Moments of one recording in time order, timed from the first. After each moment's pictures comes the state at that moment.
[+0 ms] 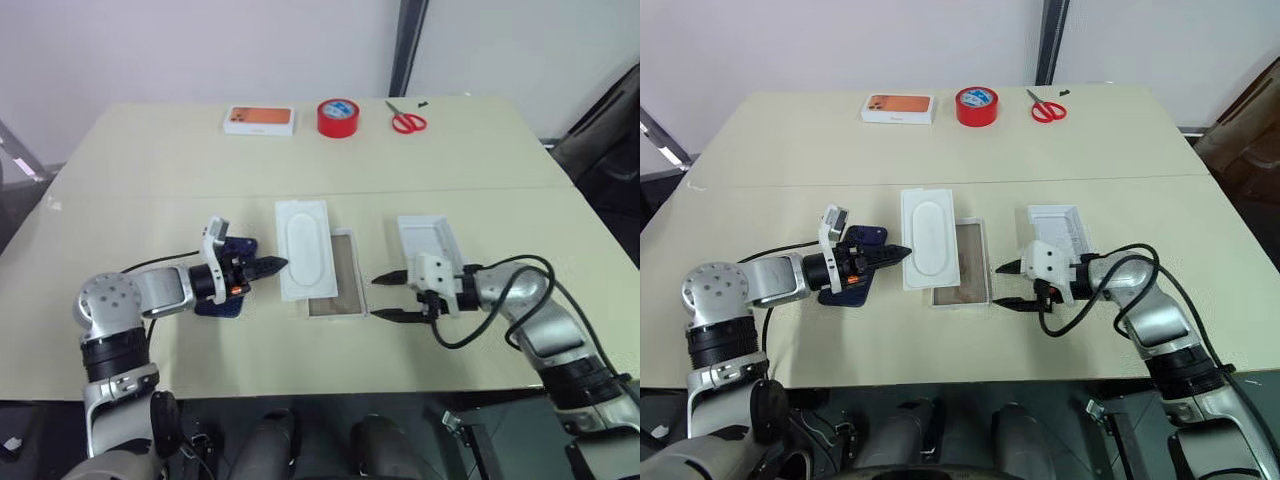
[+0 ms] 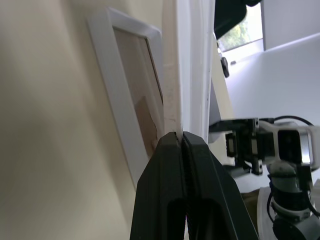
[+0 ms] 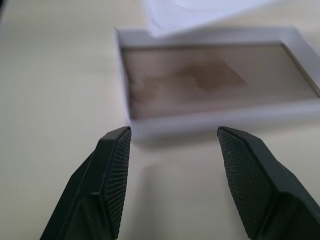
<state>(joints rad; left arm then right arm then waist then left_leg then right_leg) -0.51 0.30 0.46 0.03 -1.08 1.55 -0.31 -0.34 -0.71 0.14 0.00 0.18 0.15 1.18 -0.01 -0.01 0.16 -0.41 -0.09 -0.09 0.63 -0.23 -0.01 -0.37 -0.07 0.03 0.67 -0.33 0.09</state>
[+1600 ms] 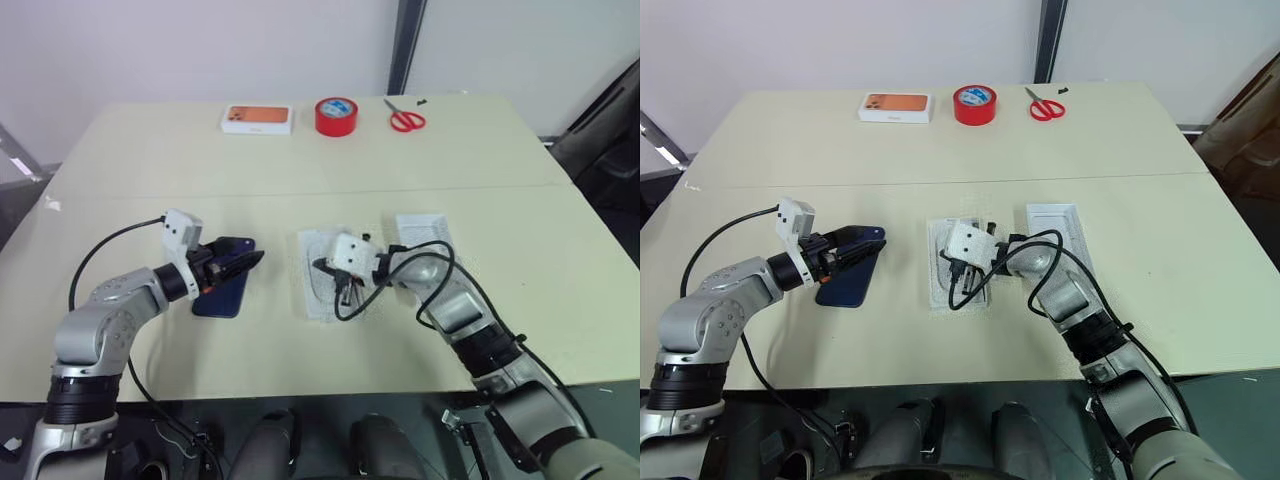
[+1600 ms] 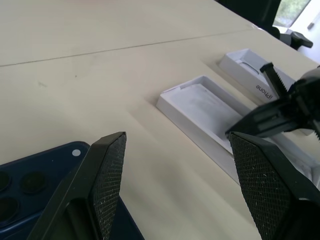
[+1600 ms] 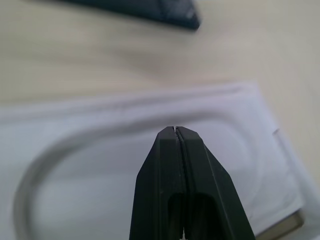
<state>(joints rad) -0.27 0.56 0.17 -0.15 -0.63 0.68 -0.73 -0.59 -0.42 0.41 0.15 -0.13 0.19 0.86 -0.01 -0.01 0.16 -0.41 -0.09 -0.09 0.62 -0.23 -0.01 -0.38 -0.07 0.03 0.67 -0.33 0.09</state>
